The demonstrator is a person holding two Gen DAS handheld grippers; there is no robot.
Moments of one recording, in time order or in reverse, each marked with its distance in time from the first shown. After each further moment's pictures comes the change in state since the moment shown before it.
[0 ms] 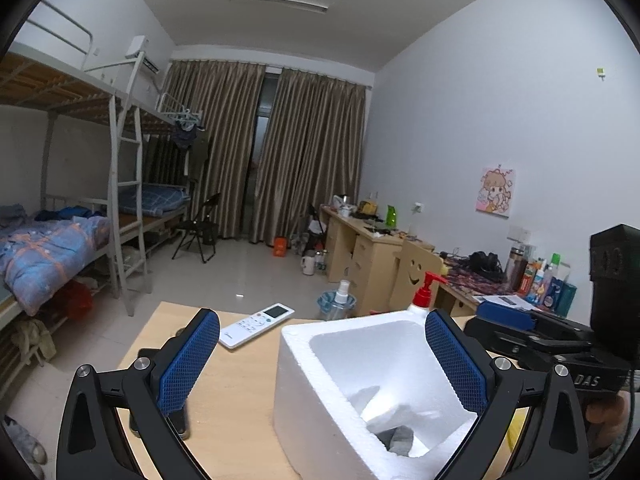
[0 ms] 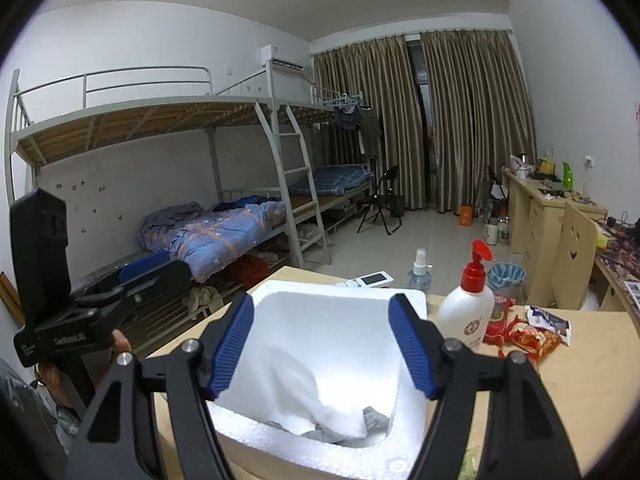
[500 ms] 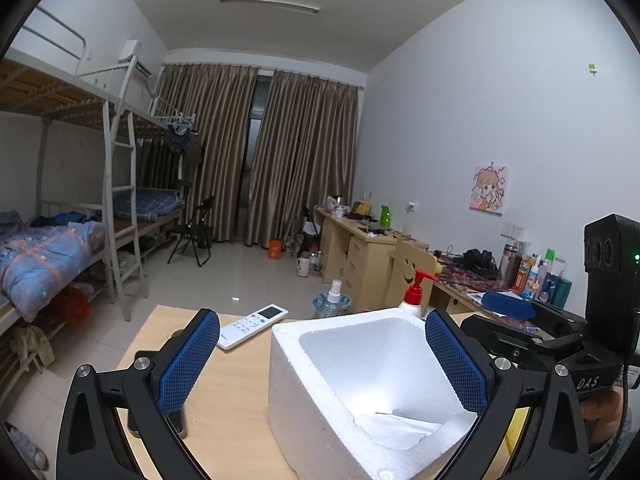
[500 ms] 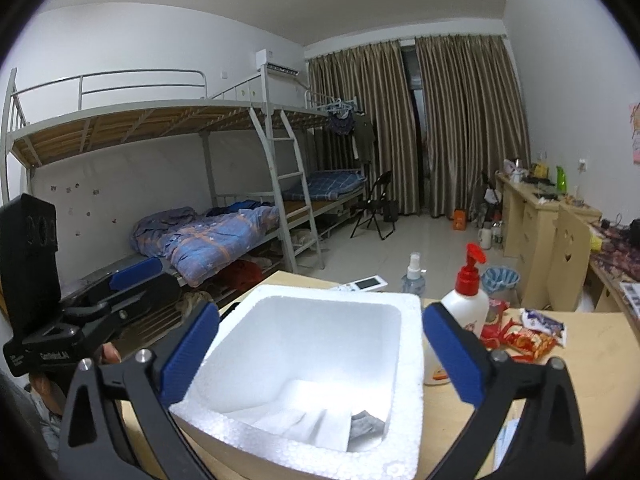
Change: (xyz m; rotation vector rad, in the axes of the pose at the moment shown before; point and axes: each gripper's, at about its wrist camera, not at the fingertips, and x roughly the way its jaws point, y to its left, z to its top) left arm -0.005 -0.006 0.000 0.018 -0.017 -0.012; right arm -0.001 0.005 0.002 -0.018 -0.026 -0.040
